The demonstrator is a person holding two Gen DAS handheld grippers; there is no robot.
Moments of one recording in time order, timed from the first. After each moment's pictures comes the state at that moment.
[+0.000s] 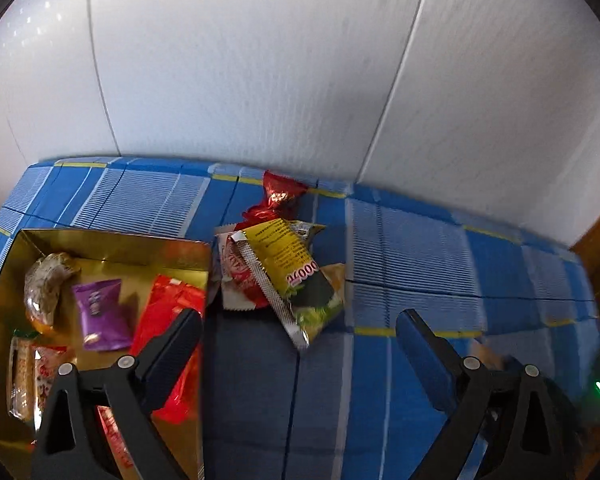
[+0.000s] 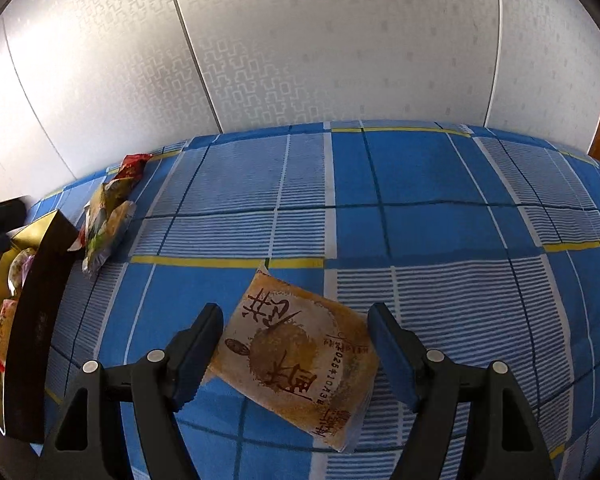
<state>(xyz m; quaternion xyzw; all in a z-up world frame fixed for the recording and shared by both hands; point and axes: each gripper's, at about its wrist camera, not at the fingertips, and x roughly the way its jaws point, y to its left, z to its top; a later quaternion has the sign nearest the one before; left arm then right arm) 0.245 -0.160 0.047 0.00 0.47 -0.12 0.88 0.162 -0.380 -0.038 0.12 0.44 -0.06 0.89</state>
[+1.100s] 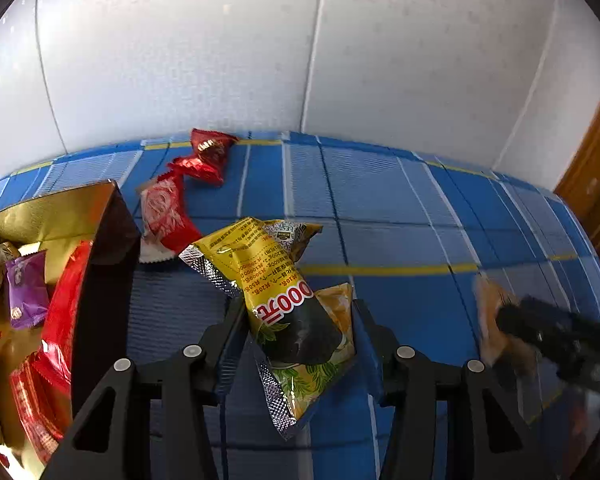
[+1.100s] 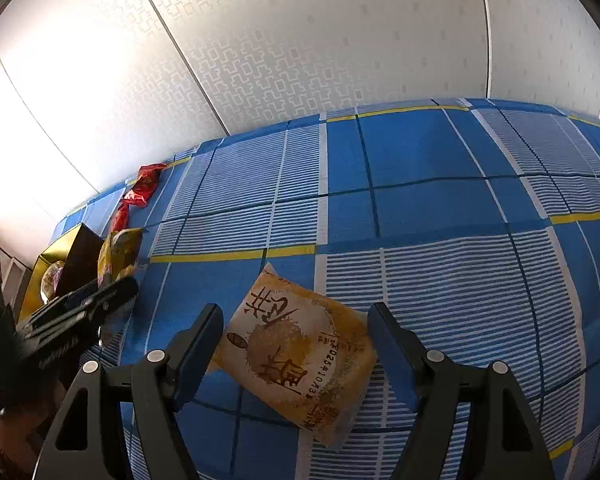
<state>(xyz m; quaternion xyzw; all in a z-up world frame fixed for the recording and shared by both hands) 0.200 -0.192 -0.012 0.04 0.43 -0.21 0.88 0.146 -0.400 -0.035 0.18 0.44 -0.02 0.88</state>
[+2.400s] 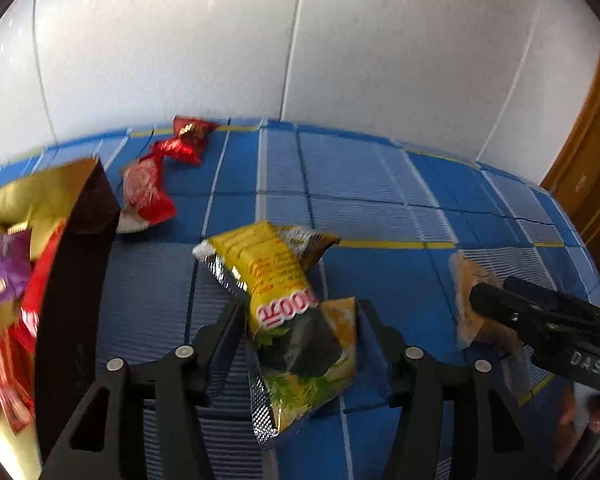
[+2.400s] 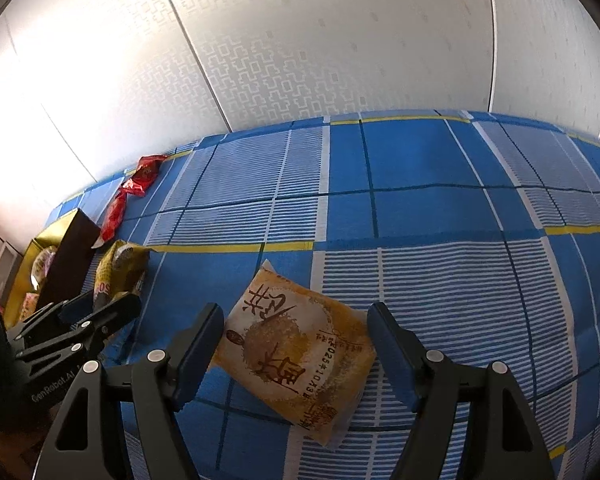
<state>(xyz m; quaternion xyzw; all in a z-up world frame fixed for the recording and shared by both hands) 0.182 -0.193 -0.025 0.03 0.43 -0.22 0.87 0.142 -0.392 -0.036 0.14 0.44 -0.02 0.89</state>
